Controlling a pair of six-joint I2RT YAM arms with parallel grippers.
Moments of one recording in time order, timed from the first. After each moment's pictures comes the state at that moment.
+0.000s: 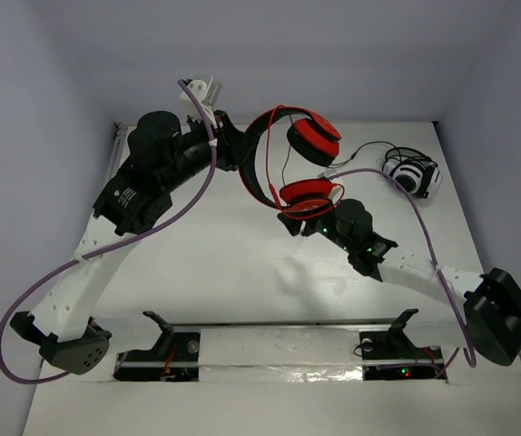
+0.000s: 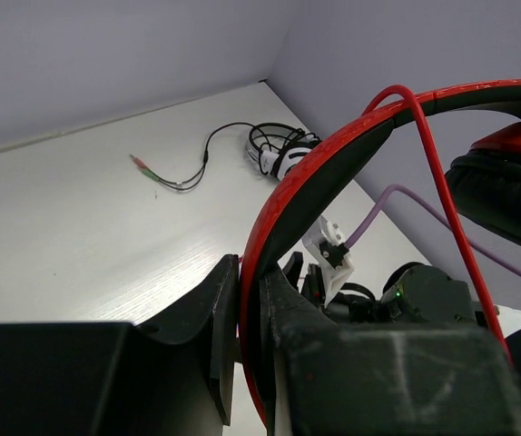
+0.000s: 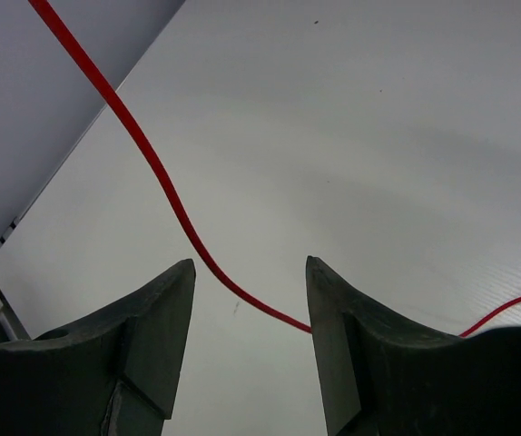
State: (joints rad) left arm -0.64 1.21 1.63 -0.50 0.13 -0.36; right arm 0.72 1.23 0.64 0.43 -0.01 0.44
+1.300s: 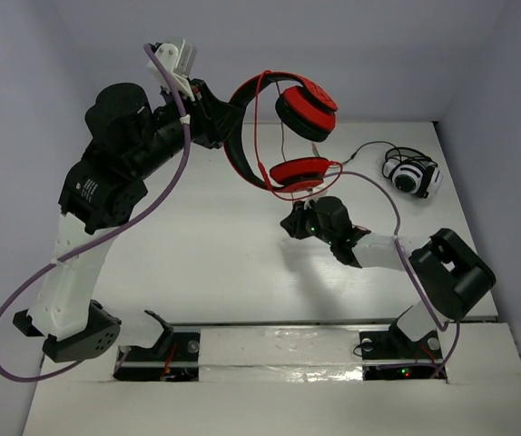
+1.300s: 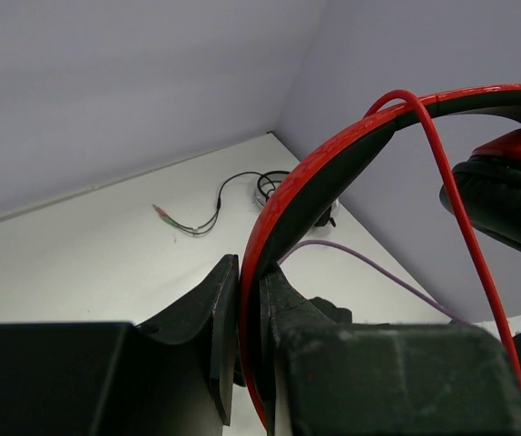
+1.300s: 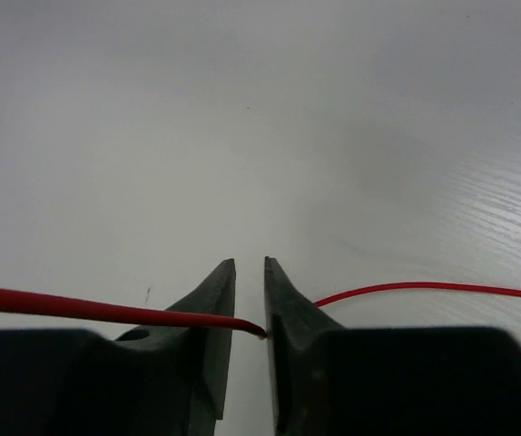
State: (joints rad) left arm -0.63 1.32 2.05 -0.72 0.10 -0.32; right arm 0.66 1.57 0.67 0.51 -0.03 0.45
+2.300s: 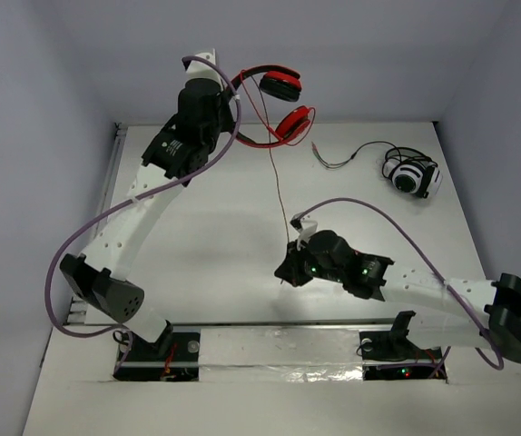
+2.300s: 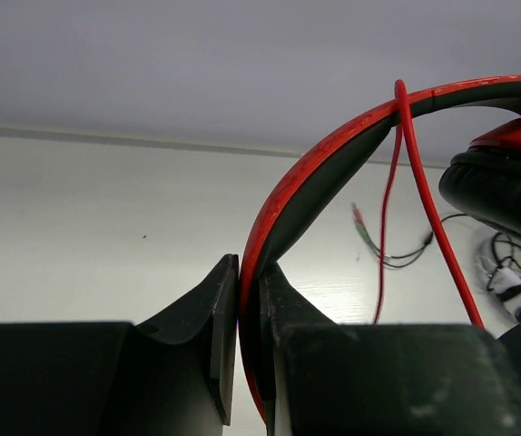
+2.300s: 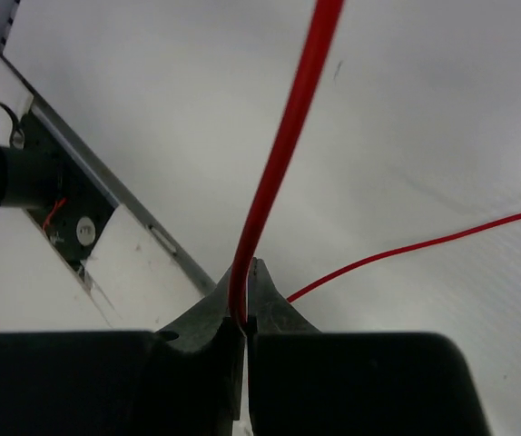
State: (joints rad) left arm -0.55 1.55 1.84 -0.53 -0.40 -0.34; right arm 1.01 1.16 0.64 0.01 -0.03 0.61
